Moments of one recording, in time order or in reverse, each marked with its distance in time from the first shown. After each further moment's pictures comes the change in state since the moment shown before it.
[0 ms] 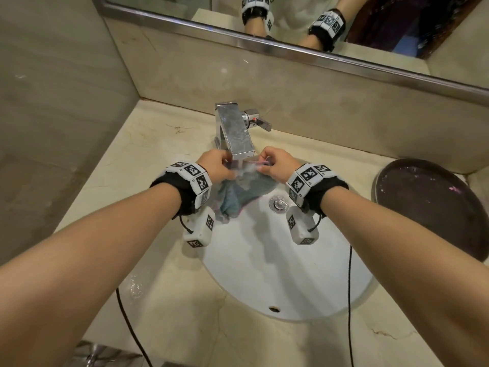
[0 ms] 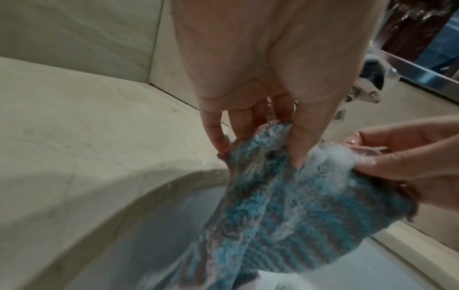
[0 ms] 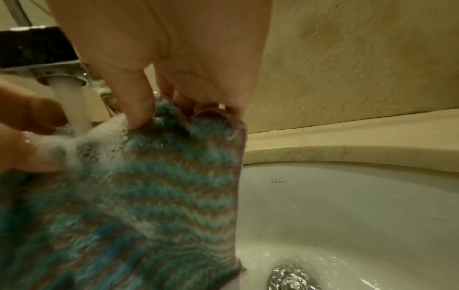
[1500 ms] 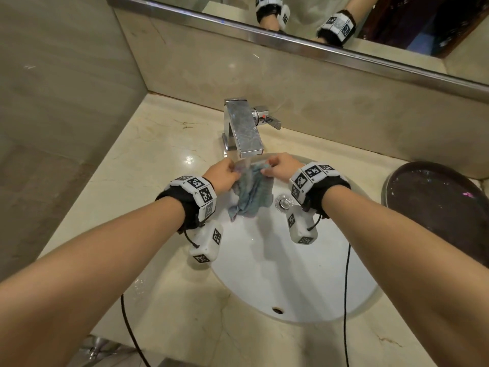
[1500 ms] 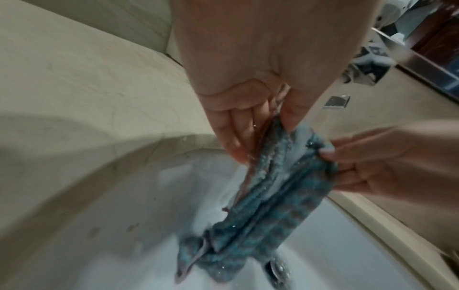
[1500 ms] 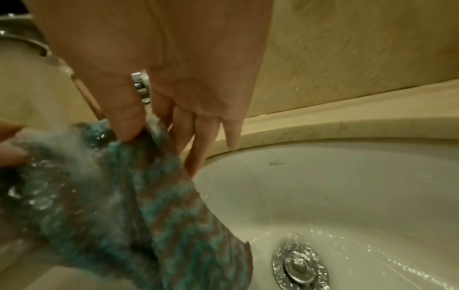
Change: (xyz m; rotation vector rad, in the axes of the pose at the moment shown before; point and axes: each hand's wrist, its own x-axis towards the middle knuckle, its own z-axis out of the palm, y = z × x) left_hand -0.007 -0.013 0.024 -0.259 -0.034 -0.140; right_hand 0.001 -0.007 0.003 -0.101 -0.145 0.144
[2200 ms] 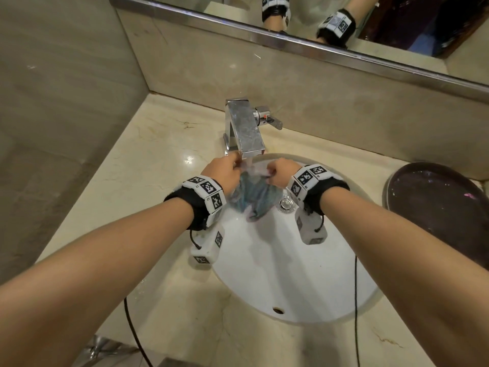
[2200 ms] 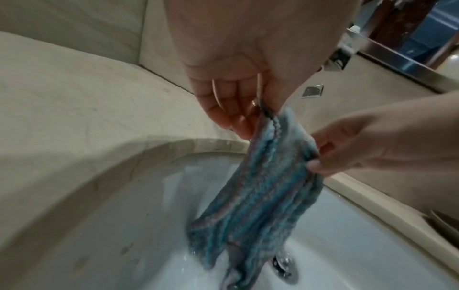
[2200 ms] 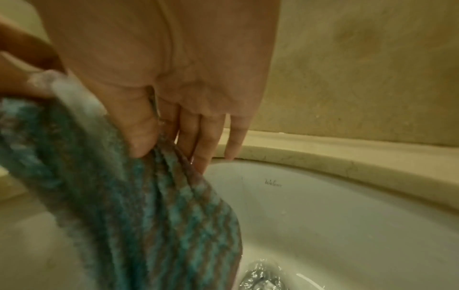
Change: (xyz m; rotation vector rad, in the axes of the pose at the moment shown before) left_hand -0.005 0.006 0.000 0.257 0.197 0.187; right_hand 0.001 -0.003 0.004 -0.447 -0.044 -0.032
